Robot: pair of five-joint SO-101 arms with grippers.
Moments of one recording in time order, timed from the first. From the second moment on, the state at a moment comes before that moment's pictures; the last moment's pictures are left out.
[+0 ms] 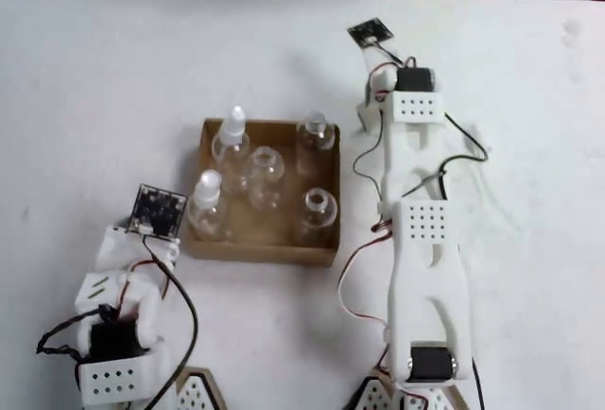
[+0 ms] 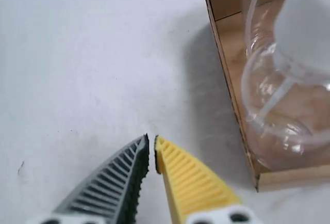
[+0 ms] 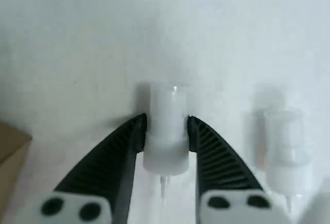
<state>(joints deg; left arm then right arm) -14.4 -100.8 97.2 51.7 -22.0 -3.3 76.6 -87.9 90.1 26.0</state>
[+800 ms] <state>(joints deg) -14.4 -100.8 97.2 51.7 -22.0 -0.9 64.0 -76.9 97.3 30.3</state>
